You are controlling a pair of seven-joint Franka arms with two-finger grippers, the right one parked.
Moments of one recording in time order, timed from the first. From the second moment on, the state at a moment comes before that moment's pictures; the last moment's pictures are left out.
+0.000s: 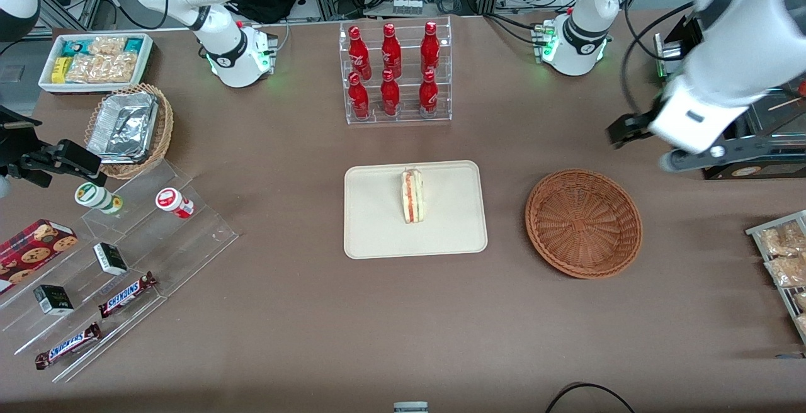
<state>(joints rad) -0.02 0.06 -0.18 -1.49 0.06 1.37 -0.27</state>
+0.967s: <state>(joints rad) 0.10 0.02 -0.19 -1.49 0.02 1.37 -0.03</state>
